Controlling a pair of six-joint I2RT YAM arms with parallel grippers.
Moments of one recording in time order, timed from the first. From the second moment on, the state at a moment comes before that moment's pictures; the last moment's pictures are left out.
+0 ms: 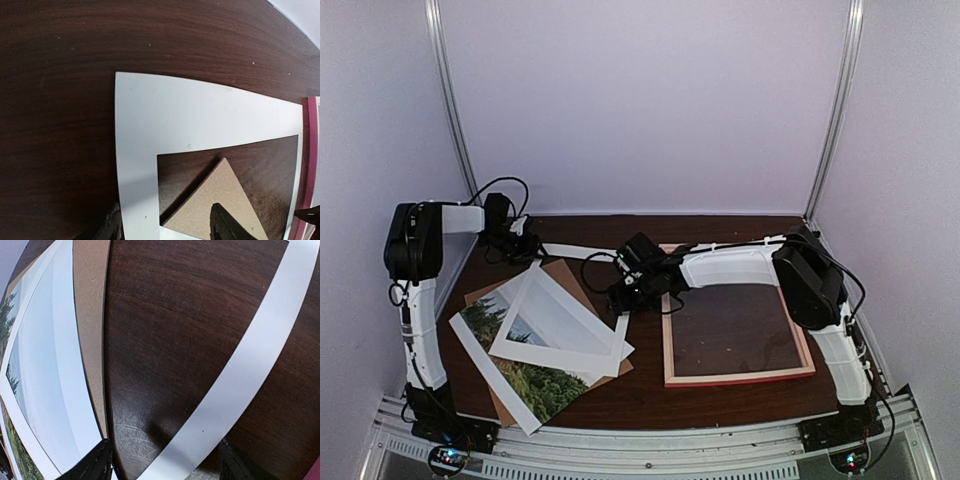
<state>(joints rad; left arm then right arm) -0.06 2.21 1.61 -0.49 0.44 -0.11 0.90 2.29 1.74 -0.39 -0.09 0.55</state>
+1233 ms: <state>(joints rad) 0.01 2.14 1.51 -0.37 0.82 -0.20 0.90 2.29 1.71 -0.32 -0.09 0.55</state>
